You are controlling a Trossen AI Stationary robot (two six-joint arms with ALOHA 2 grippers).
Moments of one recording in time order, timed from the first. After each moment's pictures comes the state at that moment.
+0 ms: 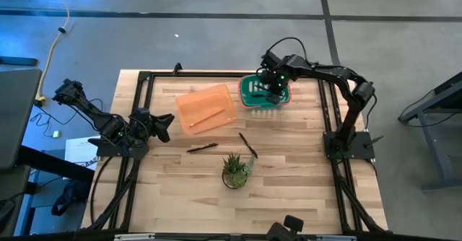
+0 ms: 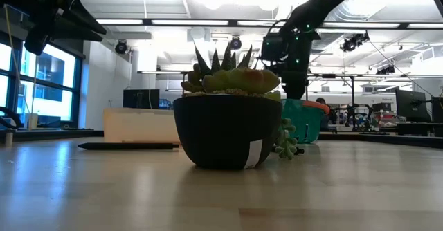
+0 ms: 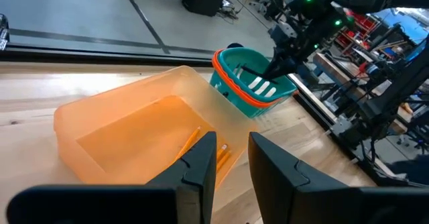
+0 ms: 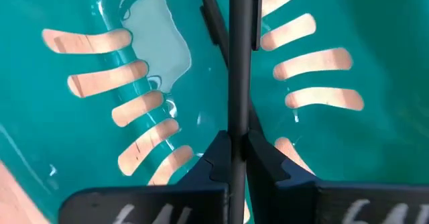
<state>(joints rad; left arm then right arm) -0.51 0.66 0.52 -0.77 -1.22 -1.42 -0.68 1.79 1.34 -0.89 -0.03 -0.36</state>
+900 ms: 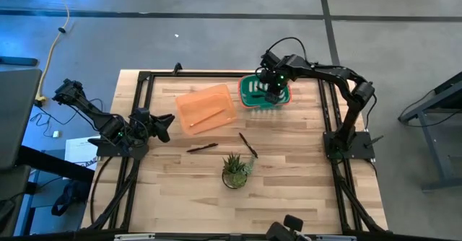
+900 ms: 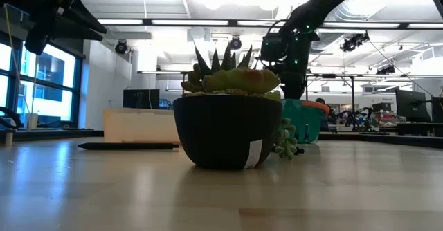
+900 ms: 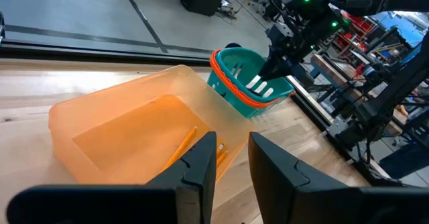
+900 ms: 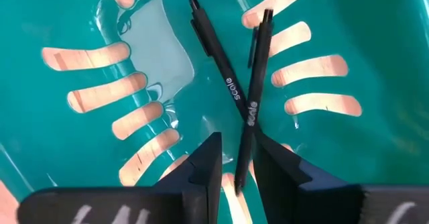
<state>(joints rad) -0.51 0.66 0.52 -0.76 -1.22 -1.42 -0.68 1.80 1.34 -0.87 -0.03 -0.32</state>
